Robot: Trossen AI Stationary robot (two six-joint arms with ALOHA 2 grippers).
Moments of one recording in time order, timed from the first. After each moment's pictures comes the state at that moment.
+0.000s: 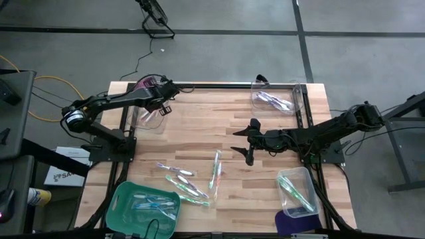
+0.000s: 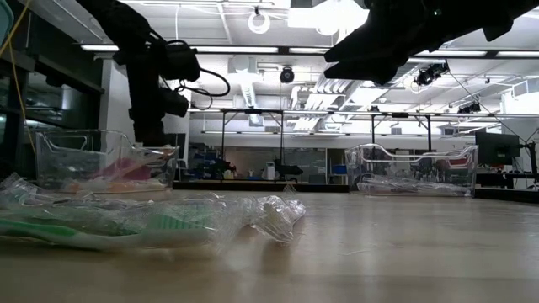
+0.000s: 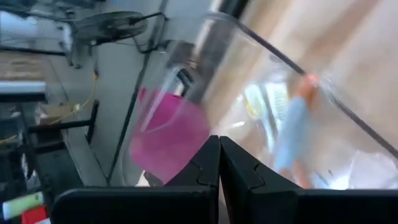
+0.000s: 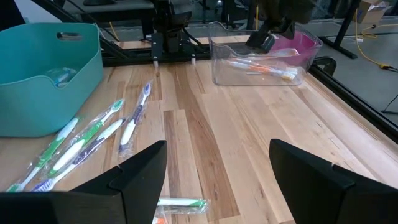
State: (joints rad) left arm 0.63 1.38 0.87 -0.60 -0.72 0.27; right arm 0.18 1.25 0.58 0.35 0.34 0.14
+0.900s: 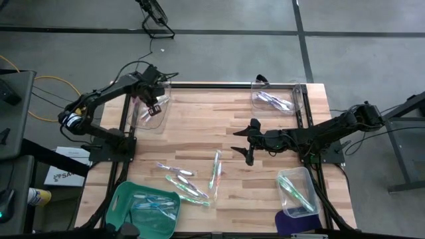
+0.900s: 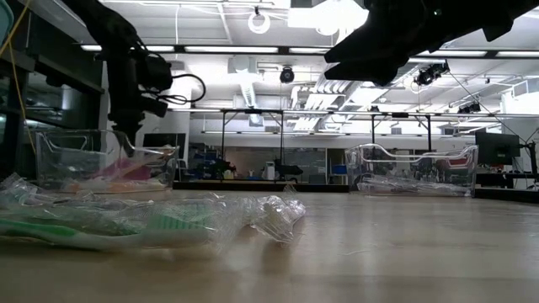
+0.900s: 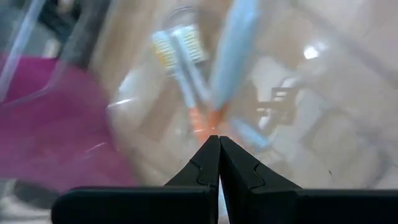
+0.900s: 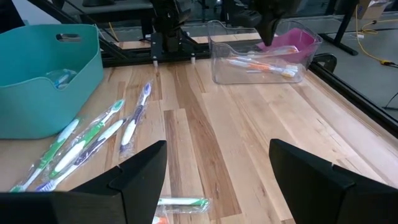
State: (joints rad) left arm 0.98 1.35 0.92 -0.84 -0.08 0.51; right arm 0.17 1.25 0.58 0.35 0.34 0.15
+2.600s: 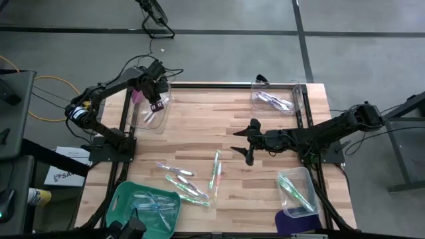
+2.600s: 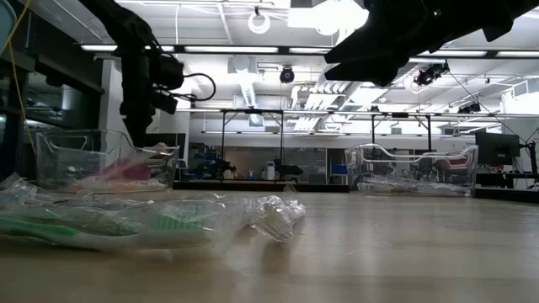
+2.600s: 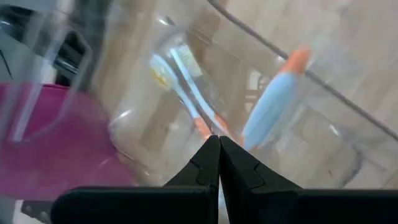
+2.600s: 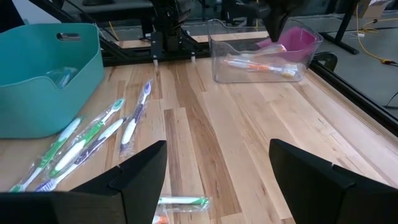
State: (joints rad) left arm 0.96 1.45 1.08 -0.96 -0.05 0.53; right arm 0.17 1.25 0.58 0.34 0.34 0.16
